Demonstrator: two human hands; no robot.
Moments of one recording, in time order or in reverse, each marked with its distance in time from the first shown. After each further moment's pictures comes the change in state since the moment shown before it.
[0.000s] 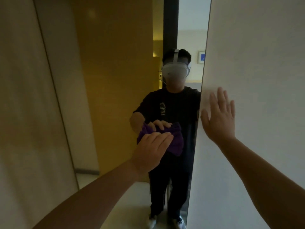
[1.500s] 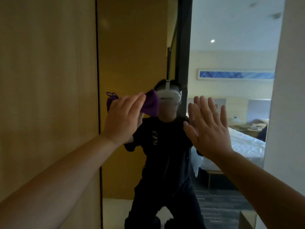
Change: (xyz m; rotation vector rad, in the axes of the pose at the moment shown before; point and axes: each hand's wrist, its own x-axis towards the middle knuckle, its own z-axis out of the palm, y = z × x) left_hand -0.213 -0.173 0.021 0.203 0.300 -0.080; right_hand -0.185 -0.160 0.201 -0.231 0.242 -0.317
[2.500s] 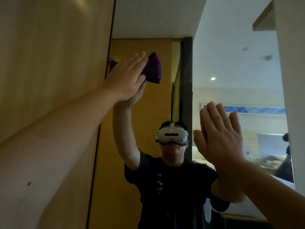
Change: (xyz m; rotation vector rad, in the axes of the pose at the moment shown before) left_hand 0.077 -0.054 -0.004 0.083 -0.191 -0.047; right_hand -0.028 0.008 0.042 -0.092 0.108 0.035
